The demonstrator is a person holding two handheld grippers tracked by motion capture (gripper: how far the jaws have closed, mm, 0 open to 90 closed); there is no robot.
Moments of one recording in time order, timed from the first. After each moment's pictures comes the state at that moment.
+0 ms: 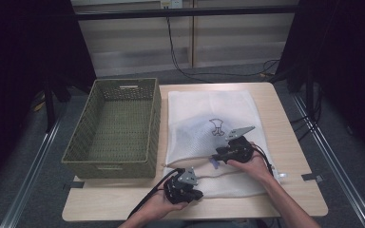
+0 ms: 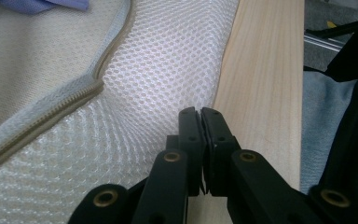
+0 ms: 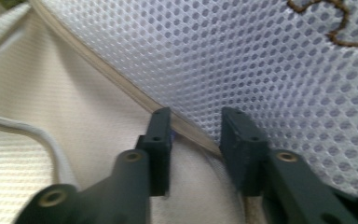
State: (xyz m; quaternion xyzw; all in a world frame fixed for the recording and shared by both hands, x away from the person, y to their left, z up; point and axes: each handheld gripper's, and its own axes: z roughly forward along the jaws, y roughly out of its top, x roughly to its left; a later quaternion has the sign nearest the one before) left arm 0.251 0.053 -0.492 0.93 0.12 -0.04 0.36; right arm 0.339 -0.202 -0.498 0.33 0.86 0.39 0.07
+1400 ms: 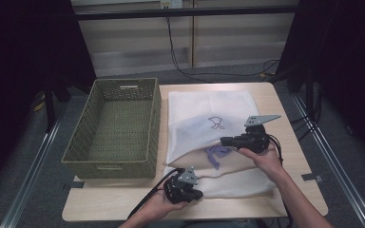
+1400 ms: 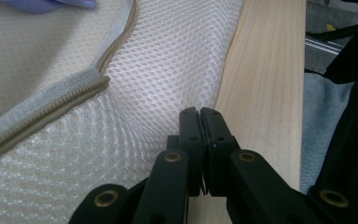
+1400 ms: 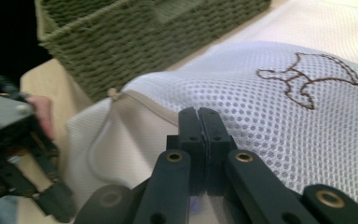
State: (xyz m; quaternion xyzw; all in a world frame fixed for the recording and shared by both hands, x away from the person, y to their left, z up) left arm 0.253 0.054 -0.492 0.93 0.12 -0.04 0.35; right arm 0.324 -0.229 -0.429 0.34 0.79 0.50 0.05
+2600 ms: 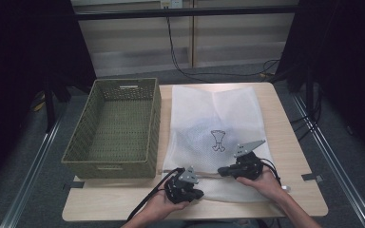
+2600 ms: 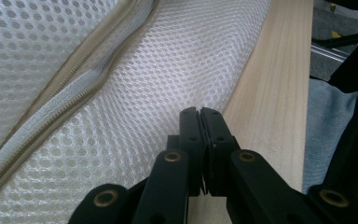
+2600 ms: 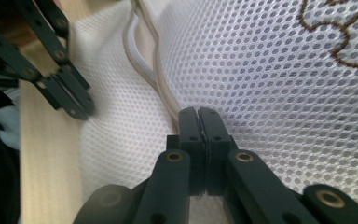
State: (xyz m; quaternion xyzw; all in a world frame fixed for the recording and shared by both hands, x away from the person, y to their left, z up) left arm 0.251 0.051 -0.493 0.92 0.14 -0.04 0.36; right arm 0.281 -0.211 -0.487 0.30 0.86 0.41 0.00
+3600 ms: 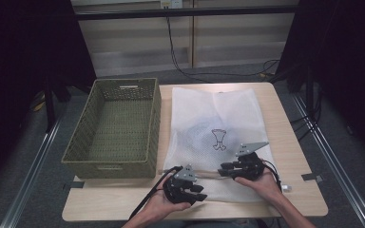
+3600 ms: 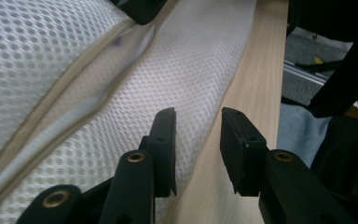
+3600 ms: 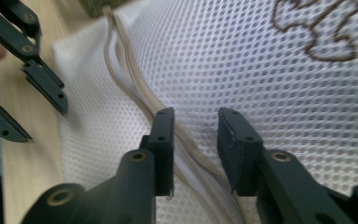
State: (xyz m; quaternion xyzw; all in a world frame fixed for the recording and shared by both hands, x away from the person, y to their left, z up) left arm 0.249 0.057 -0.478 0.90 0.15 -0.05 0.41; right arm 0.277 -0.215 -0.486 0.34 0.84 0.42 0.03
